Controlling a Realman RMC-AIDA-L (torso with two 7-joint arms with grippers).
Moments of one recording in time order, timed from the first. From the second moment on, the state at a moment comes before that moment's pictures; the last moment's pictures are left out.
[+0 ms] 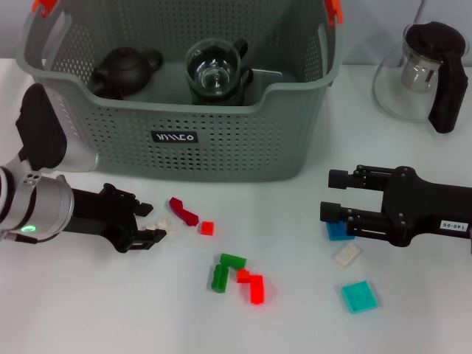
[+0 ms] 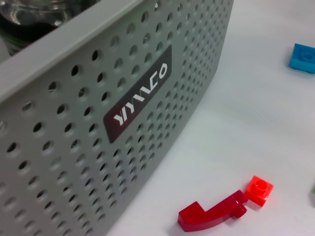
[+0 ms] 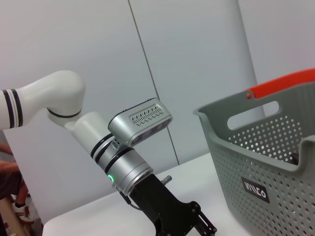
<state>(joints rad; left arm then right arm) -0.43 -2.18 0.98 1.03 2.44 1.29 -1.64 0.46 2.09 -0.80 -0.66 -1.84 -1.68 1.36</state>
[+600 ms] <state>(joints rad) -0.43 -2.18 1.01 1.05 2.44 1.27 -1.64 0.46 2.09 -0.80 -0.66 -1.84 -1.68 1.36</state>
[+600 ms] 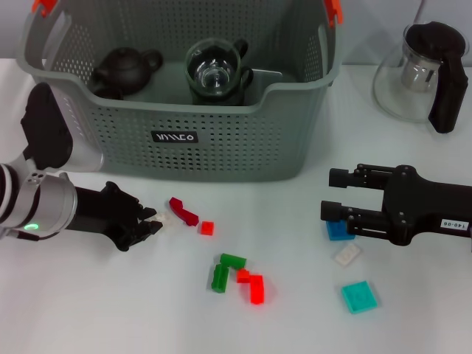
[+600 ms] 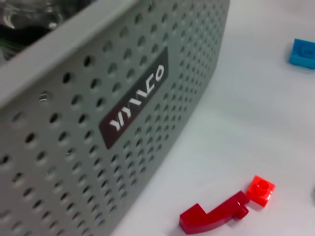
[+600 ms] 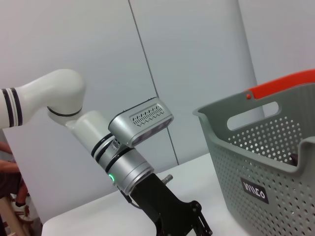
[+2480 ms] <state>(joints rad) -0.82 -2.04 0.89 0.97 2.25 1.23 -2.02 0.47 2.09 -0.82 -0.61 -1.85 -1.74 1.27</state>
